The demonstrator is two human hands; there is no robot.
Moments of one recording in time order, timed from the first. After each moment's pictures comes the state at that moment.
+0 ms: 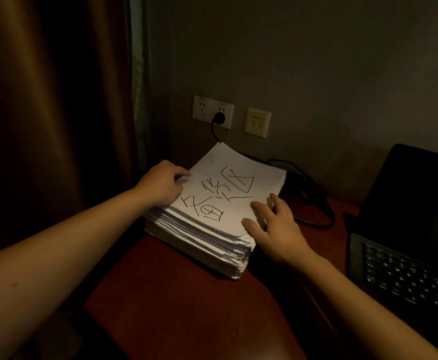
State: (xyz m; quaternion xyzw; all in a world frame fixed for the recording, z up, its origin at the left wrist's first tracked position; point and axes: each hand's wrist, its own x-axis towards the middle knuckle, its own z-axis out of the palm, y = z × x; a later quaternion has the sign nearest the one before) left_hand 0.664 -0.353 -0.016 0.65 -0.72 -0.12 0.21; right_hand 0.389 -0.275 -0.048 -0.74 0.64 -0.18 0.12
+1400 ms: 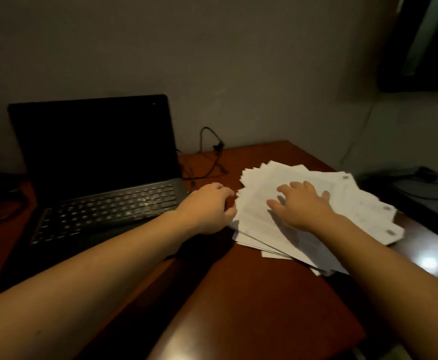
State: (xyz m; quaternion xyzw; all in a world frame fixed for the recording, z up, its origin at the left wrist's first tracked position) left_hand 0.056 -0.054 -0.037 0.17 -0.98 -0.09 0.05; right_hand -0.085 0.115 -0.049 -0.32 0.95 -0.04 0.00
